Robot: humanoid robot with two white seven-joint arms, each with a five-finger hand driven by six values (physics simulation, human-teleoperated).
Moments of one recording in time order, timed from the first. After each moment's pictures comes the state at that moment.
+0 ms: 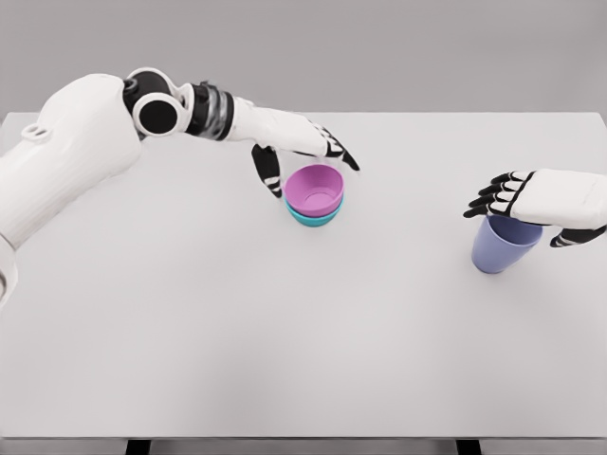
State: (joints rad) left arm -1.25 0.32 -1.25 -0.92 -0.08 -0.61 -0.61; right arm -0.51 -1.11 0.51 -1.65 0.35 -0.61 0.61
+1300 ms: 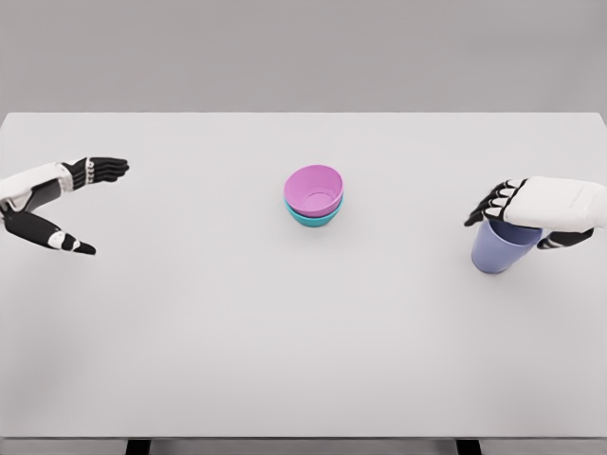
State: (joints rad) left arm -0.69 1.09 -1.03 -1.23 0.84 -0.61 -0.61; right arm -0.53 -1.05 0.55 -1.57 0.40 -0.61 0.61
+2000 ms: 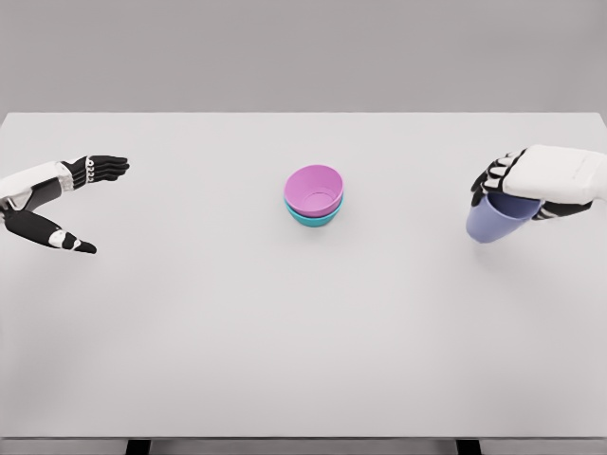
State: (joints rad) left arm -0.69 1.09 -1.03 -1.23 0.84 -0.61 -0.61; right arm -0.61 -1.03 0.54 -1.57 0.39 -0.61 0.61
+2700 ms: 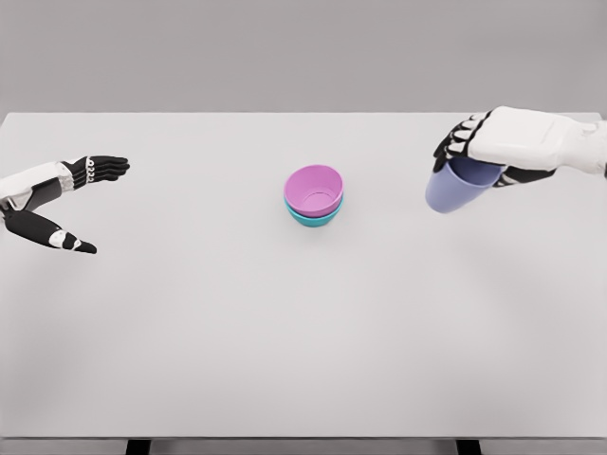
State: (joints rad) left arm -0.69 1.09 -1.03 -1.23 0.84 -0.61 -0.61; right arm -0.71 -0.91 0.53 -1.56 0.36 -0.61 0.61
